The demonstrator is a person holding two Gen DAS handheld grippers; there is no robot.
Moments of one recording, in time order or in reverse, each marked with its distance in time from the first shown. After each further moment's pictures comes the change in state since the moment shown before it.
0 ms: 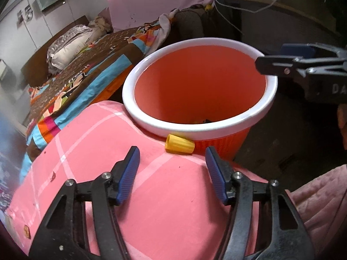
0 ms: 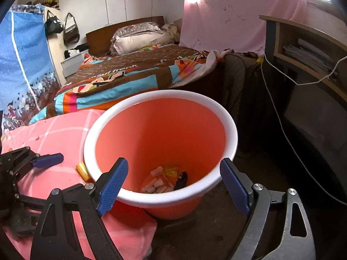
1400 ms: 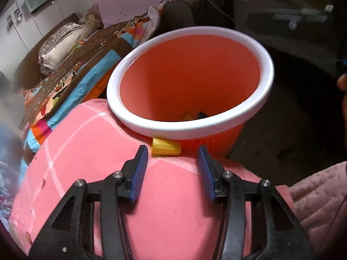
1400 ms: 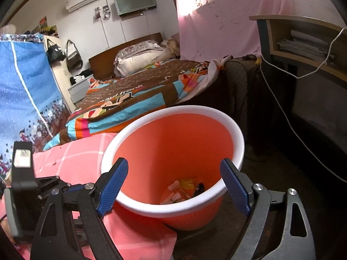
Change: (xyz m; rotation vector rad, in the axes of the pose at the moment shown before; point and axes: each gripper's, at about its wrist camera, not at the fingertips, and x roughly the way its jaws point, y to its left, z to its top) left arm 0.013 -0.015 0.010 0.043 0.071 -0.029; right arm -0.013 -0.006 0.006 0.136 -0.108 0.087
